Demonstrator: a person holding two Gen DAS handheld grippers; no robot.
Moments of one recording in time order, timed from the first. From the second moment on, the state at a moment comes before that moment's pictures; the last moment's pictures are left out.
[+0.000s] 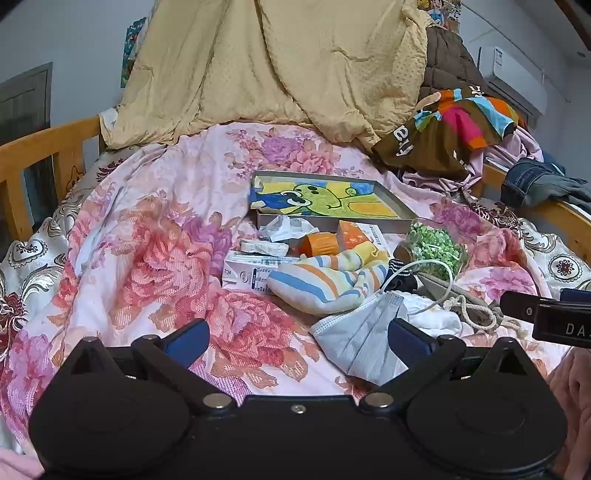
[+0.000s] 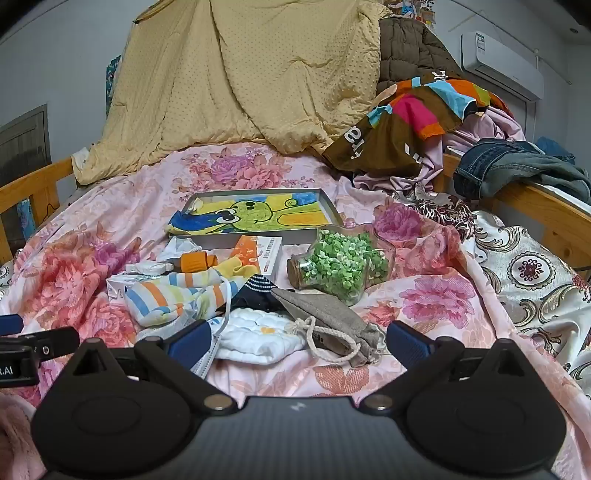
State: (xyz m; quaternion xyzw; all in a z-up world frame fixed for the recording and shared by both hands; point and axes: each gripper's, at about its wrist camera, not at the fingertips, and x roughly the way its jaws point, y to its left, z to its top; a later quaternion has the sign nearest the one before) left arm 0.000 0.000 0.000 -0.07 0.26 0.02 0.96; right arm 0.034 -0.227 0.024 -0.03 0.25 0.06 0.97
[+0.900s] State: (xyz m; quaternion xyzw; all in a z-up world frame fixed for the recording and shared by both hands) left arm 0.002 -0.004 0.004 -0.07 0.26 0.02 0.96; right arm 0.034 -0.226 0.024 -0.03 0.25 0.06 0.97
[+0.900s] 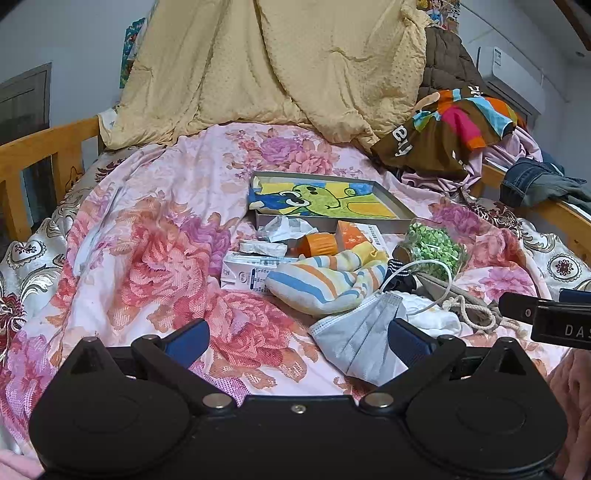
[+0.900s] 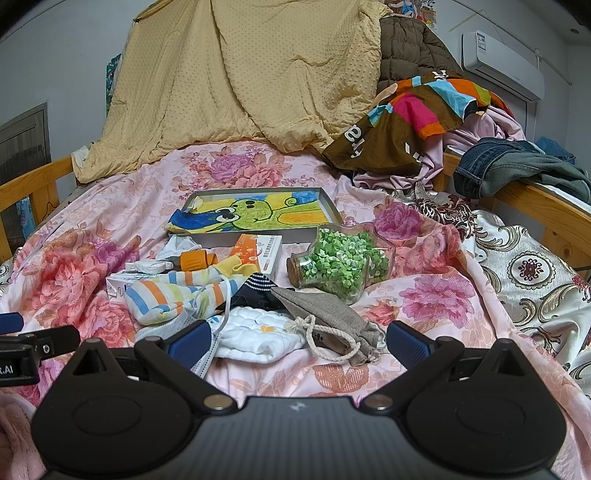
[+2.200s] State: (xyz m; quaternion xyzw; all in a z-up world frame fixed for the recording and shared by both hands) left arm 0.002 -0.004 0.002 -0.06 0.26 0.02 0.96; right arm 0.034 -0.226 0.024 -0.03 0.25 0.06 0.96
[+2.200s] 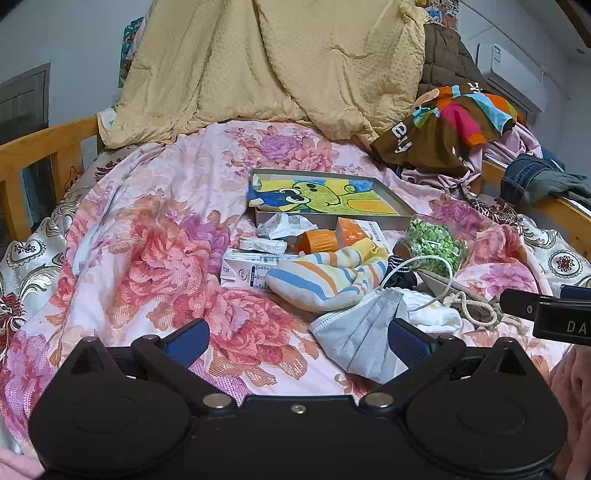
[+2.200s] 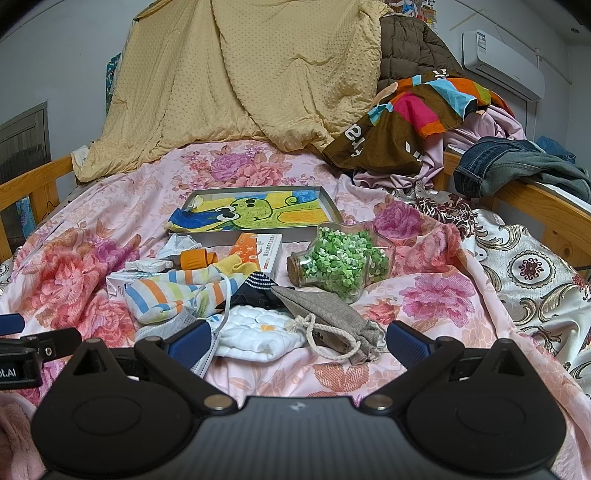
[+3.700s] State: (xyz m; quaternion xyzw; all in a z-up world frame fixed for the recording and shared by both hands) left arm 0.040 -0.005 -0.022 -0.03 0.32 -0.04 0.95; right arm 0.095 -0.235 0.015 -0.03 0.36 0.08 0.93
